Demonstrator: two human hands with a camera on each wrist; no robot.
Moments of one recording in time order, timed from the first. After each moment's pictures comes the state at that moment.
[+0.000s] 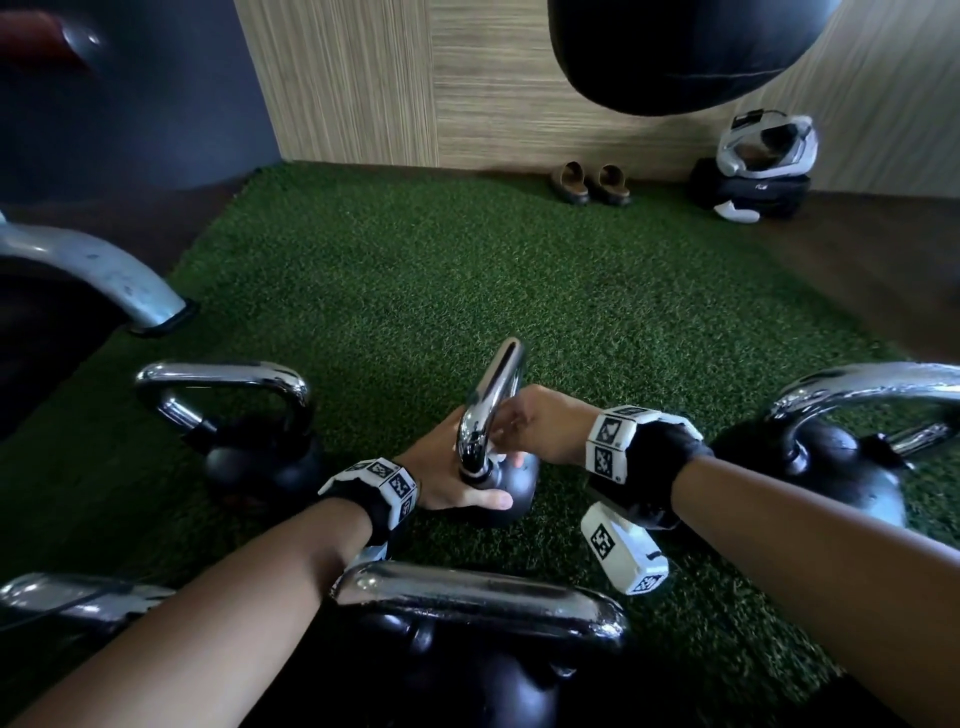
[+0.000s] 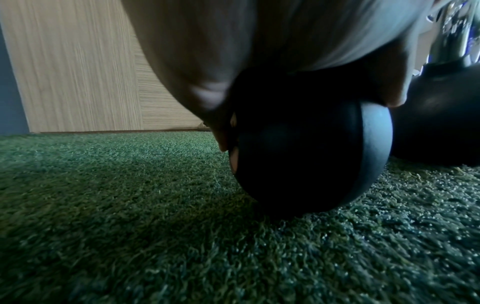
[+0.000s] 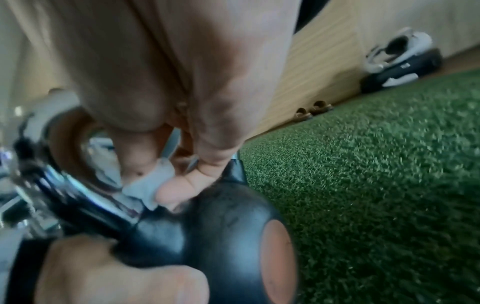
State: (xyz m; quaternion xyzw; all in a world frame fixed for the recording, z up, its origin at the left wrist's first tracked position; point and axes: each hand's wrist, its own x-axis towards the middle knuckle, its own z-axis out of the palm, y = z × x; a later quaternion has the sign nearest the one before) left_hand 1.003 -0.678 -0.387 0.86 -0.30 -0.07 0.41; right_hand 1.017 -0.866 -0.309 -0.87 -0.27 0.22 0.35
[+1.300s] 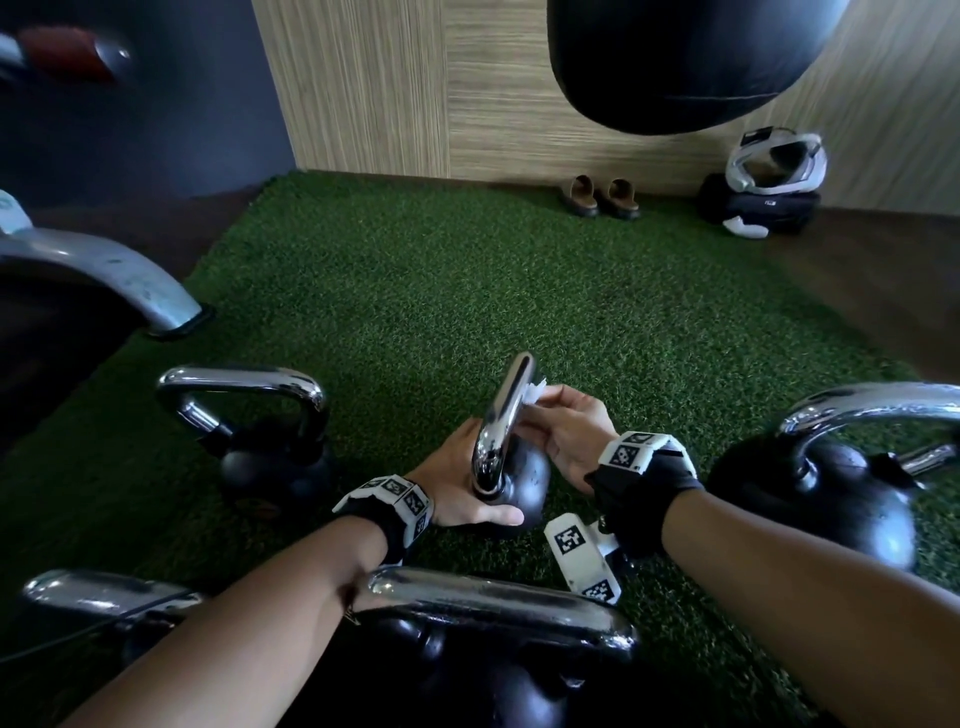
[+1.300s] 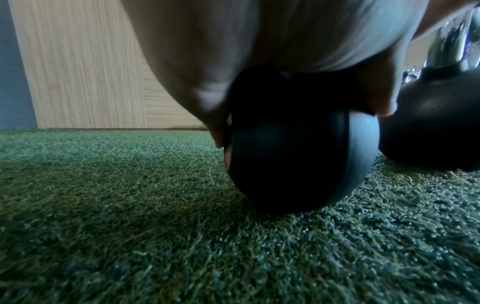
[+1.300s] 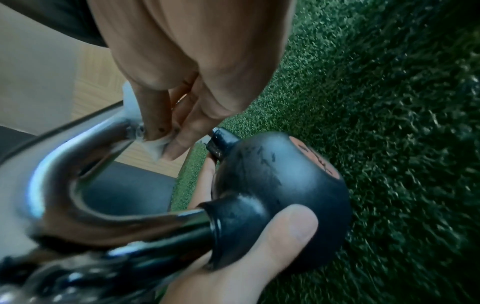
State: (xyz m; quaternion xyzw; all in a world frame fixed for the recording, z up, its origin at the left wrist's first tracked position) left_hand 0.995 -0.677 -0.401 0.90 -0.20 -0.06 0.39; right_hand 1.011 -0.858 -0.329 -0.52 0.09 0.13 0.84
